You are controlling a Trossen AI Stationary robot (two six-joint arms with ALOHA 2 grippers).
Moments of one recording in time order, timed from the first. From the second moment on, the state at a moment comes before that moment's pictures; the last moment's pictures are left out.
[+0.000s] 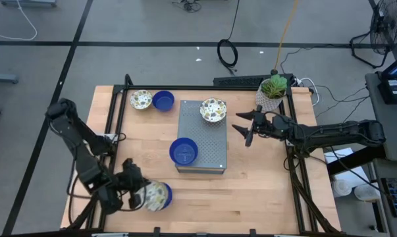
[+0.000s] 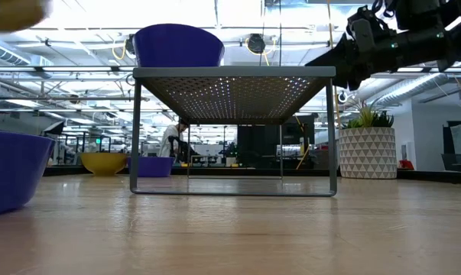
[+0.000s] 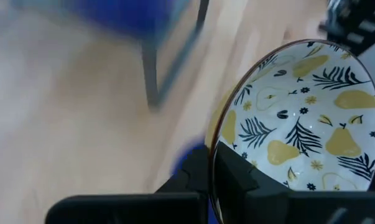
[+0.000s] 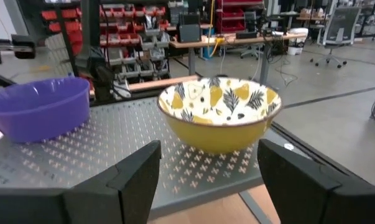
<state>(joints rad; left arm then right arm) -0.94 1.30 1.00 -0.79 -0.70 -1.18 -0.14 0.88 0.28 0.52 0.20 0.07</state>
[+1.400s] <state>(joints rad) 0.04 1.44 1.07 0.70 -0.51 1.06 -0.08 0.92 0.28 0.70 0.00 -0.05</state>
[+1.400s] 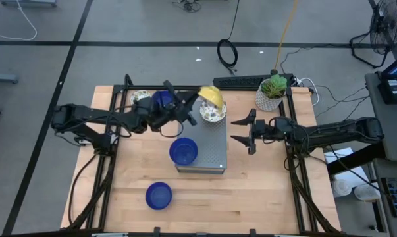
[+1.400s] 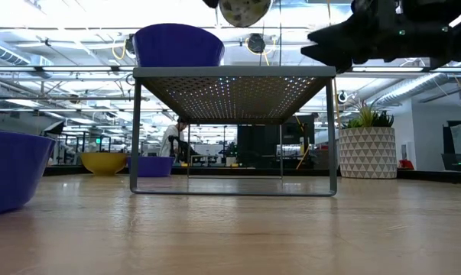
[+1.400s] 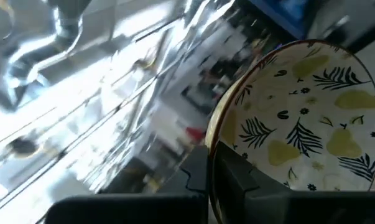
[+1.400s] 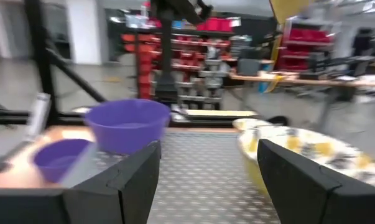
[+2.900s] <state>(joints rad) 0.06 1.16 0.80 0.65 -0.86 0.88 -0.14 1.70 1.09 0.79 0.33 -0.26</state>
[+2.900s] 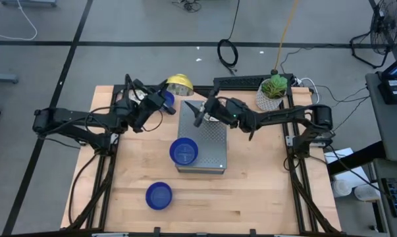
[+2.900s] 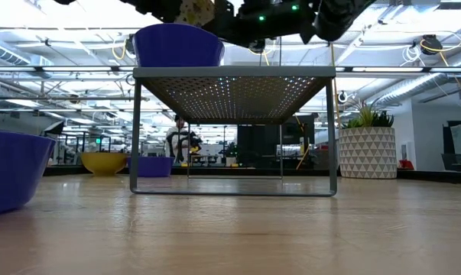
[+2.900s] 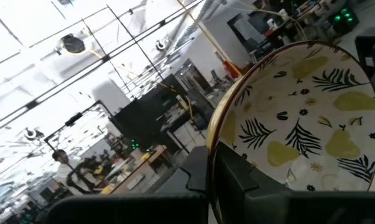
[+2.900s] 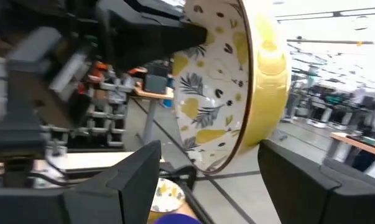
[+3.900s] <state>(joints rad) 0.05 1.16 0.79 0.57 -0.82 0.74 -0.21 1.73 1.16 0.77 0.44 -0.47</state>
